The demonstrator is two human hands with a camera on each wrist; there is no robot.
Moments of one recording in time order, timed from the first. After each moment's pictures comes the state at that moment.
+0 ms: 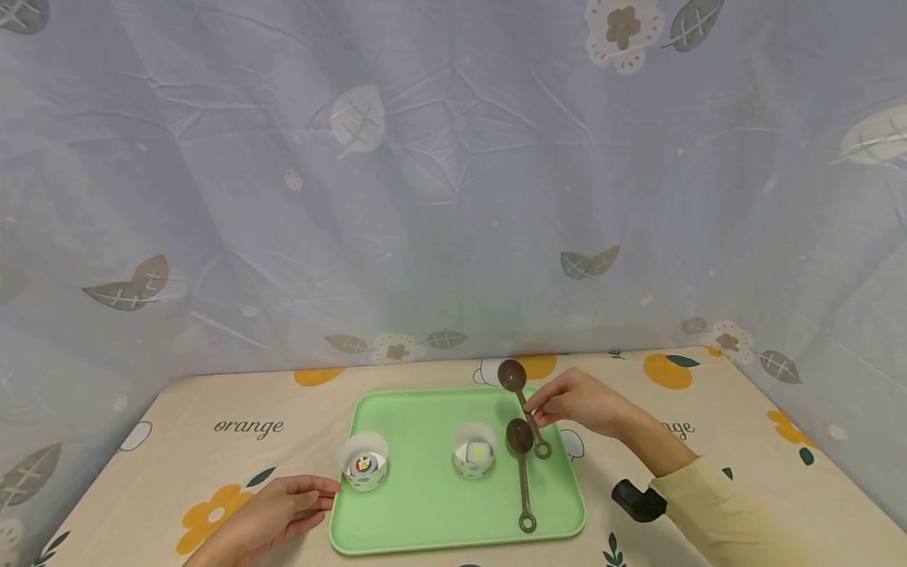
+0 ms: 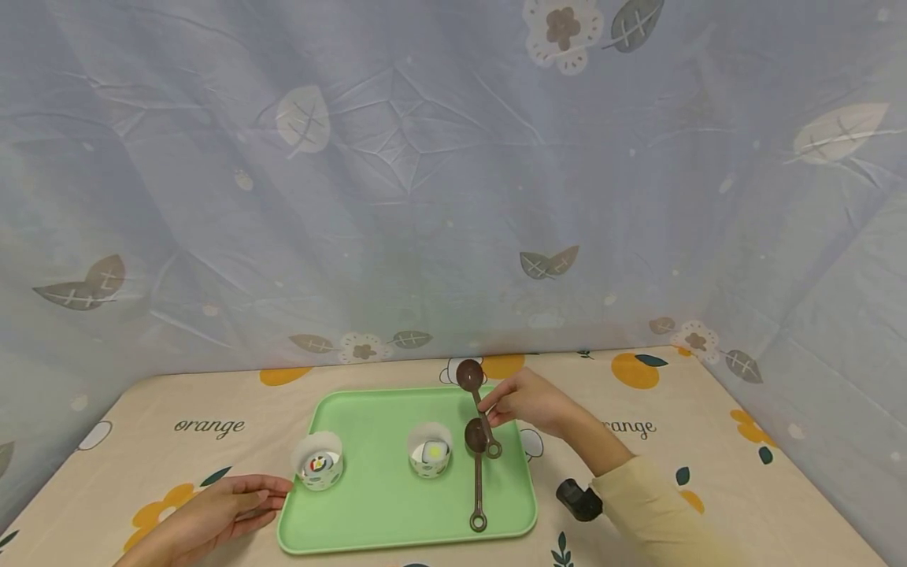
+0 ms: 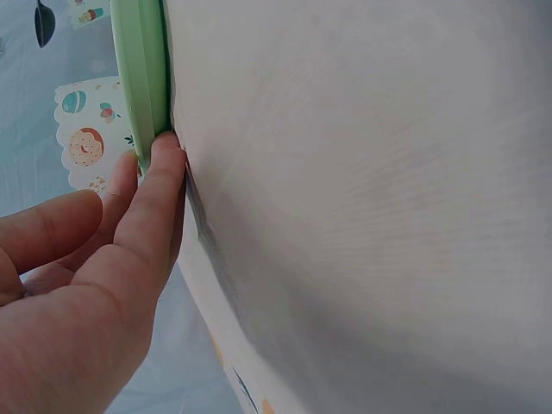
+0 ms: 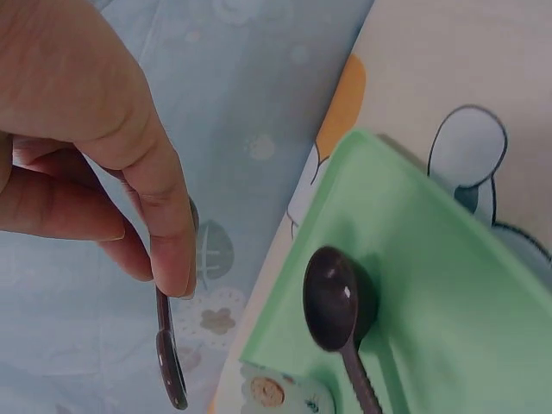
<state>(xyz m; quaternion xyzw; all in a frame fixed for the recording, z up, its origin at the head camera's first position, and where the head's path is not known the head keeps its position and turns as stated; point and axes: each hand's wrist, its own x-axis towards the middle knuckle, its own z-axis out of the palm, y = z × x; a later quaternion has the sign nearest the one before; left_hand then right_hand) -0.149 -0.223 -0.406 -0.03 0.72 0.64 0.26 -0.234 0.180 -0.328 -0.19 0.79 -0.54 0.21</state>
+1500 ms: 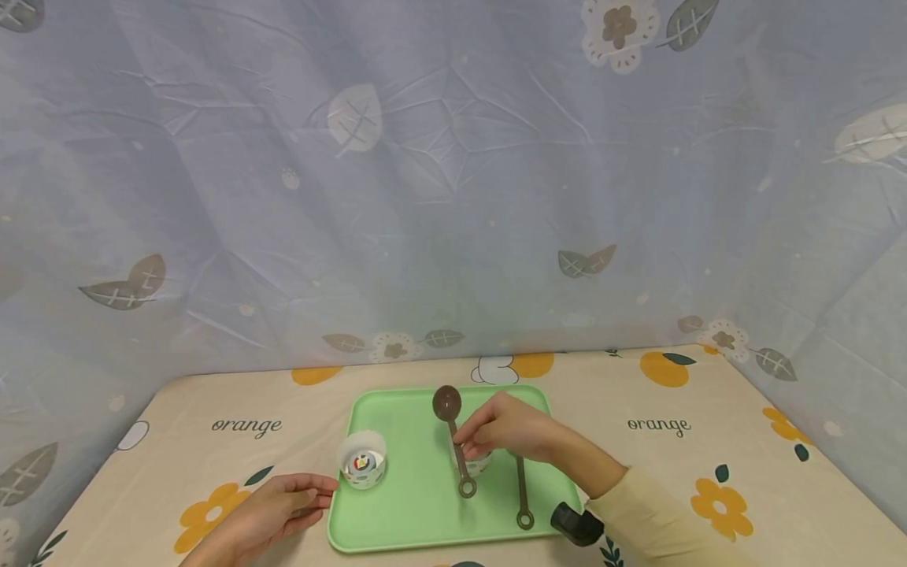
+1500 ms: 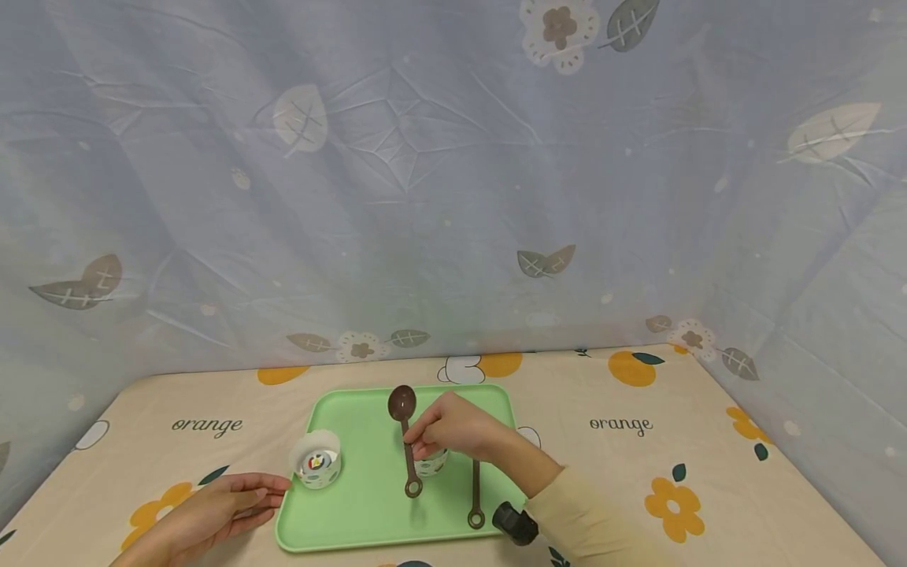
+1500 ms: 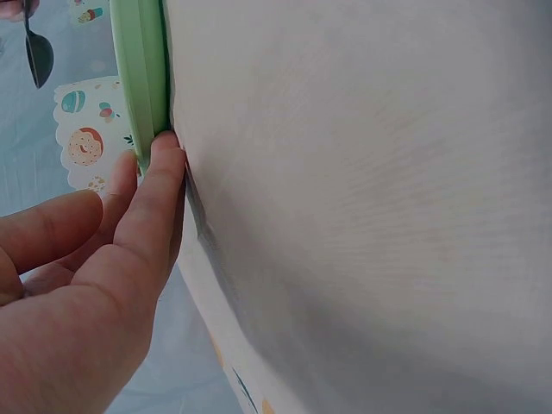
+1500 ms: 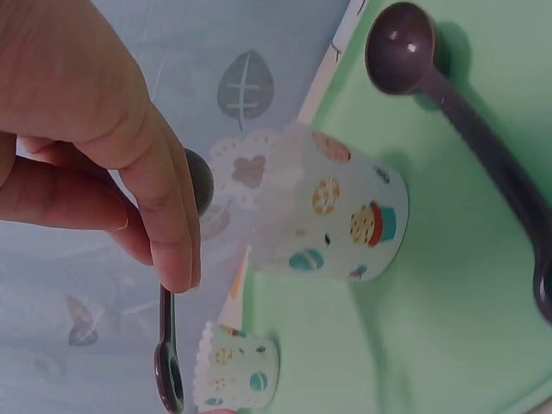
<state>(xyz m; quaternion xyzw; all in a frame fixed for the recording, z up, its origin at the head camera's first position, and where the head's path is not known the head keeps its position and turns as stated) -0.150 -0.220 -0.406 -0.05 0.73 0.64 0.25 -0.206 0.099 -0.336 -0.21 0.76 -0.55 0.26</state>
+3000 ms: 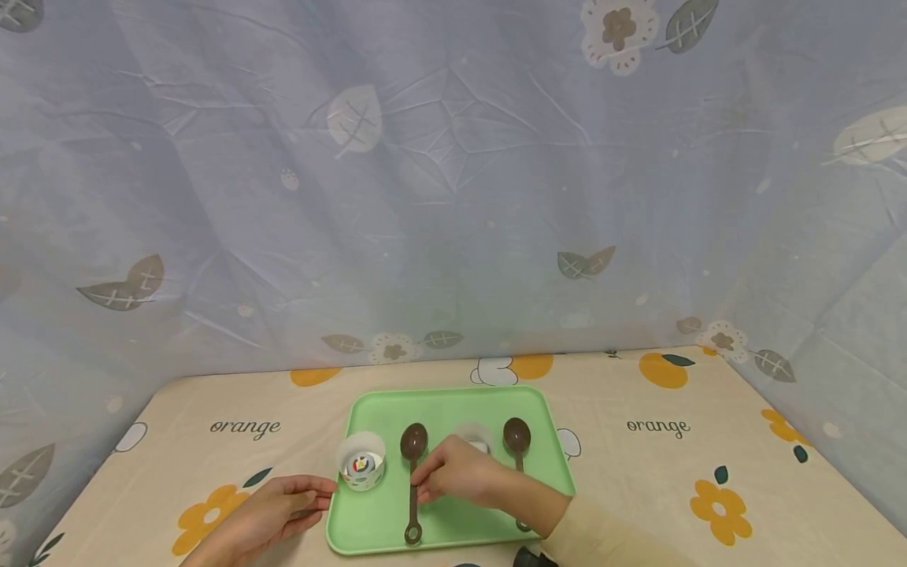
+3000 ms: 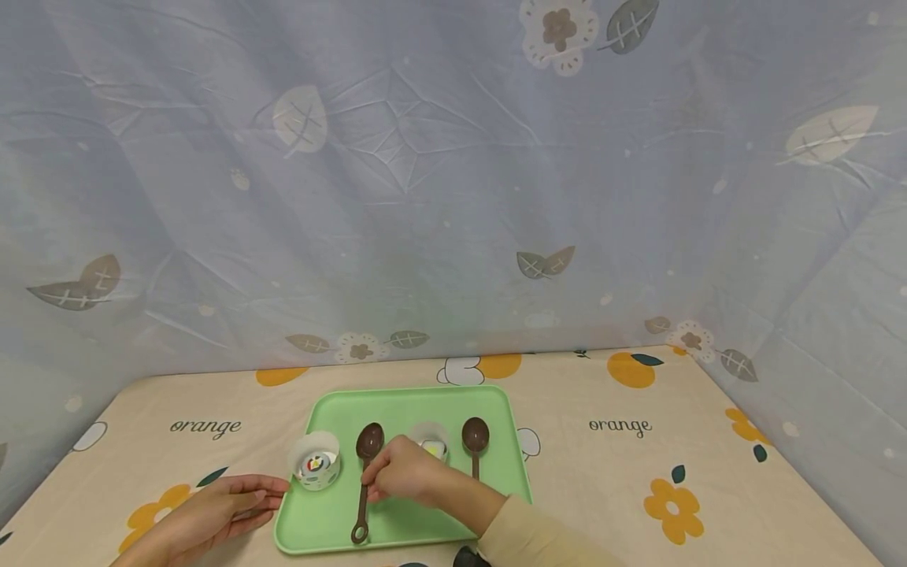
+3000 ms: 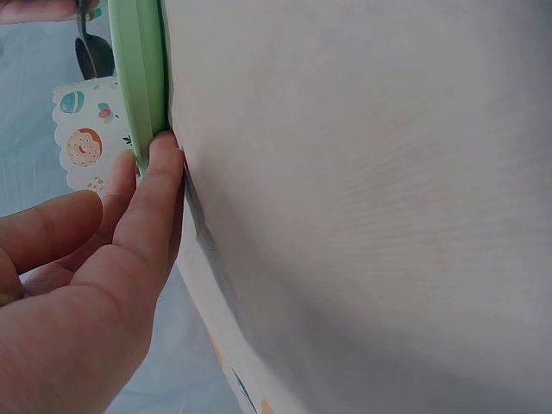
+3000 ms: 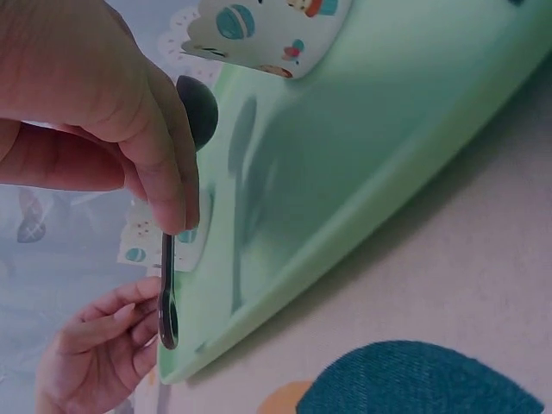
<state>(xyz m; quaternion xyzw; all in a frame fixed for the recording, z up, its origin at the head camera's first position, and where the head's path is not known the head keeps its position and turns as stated) -0.149 -0.221 -0.405 -0.04 0.72 0.65 0.25 -0.177 0.039 -0.374 -0.14 0.77 -0.57 0.26</state>
